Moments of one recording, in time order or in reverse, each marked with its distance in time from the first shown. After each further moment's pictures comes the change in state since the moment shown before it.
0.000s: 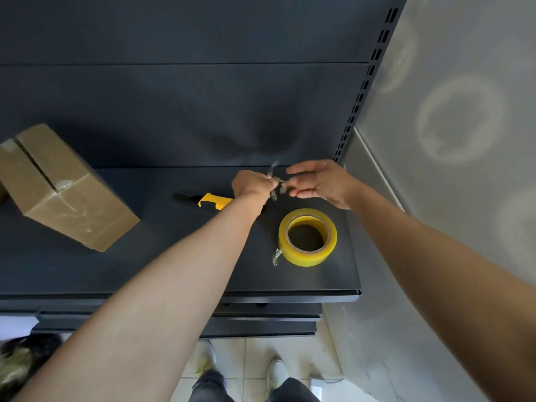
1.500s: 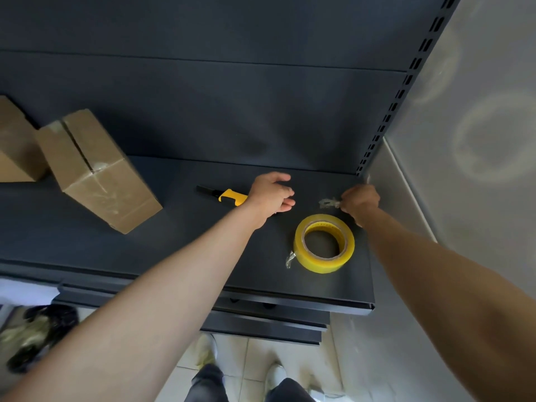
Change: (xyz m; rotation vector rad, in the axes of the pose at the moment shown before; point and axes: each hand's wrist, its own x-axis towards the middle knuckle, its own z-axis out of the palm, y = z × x) left_hand -0.022 -0.016 -0.030 -0.265 -0.280 0.074; right_hand 0.035 0.045 -0.014 -0.571 0.601 0.279
